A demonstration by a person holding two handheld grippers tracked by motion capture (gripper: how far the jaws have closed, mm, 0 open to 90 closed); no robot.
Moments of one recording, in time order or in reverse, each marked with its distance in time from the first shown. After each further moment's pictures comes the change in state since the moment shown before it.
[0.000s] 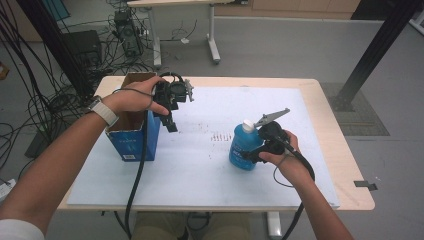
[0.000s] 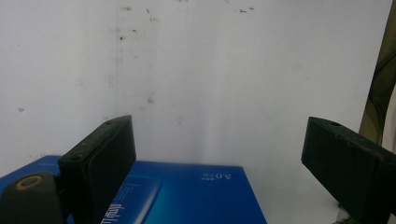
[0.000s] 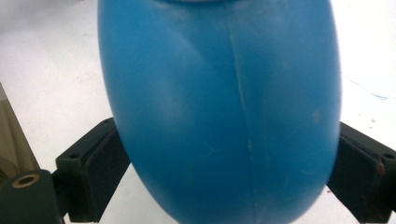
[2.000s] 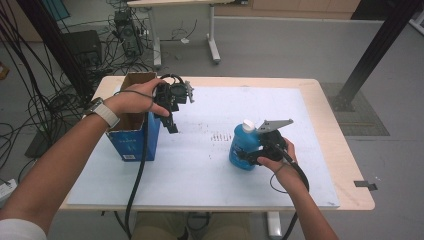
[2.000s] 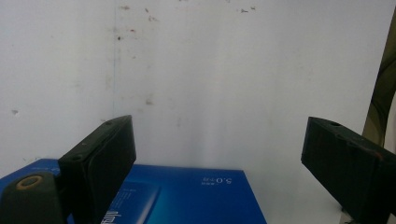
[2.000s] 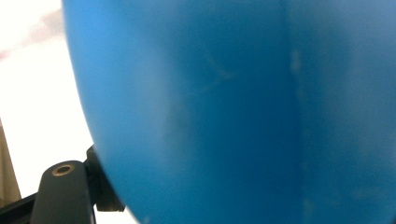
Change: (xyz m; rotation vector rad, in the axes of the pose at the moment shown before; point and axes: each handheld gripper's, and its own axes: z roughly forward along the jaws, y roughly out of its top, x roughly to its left) left arm 0.002 -0.001 0.007 -0.004 -0.007 -0.004; right arm -0.001 -0.022 0.019 -0.170 0.015 0.000
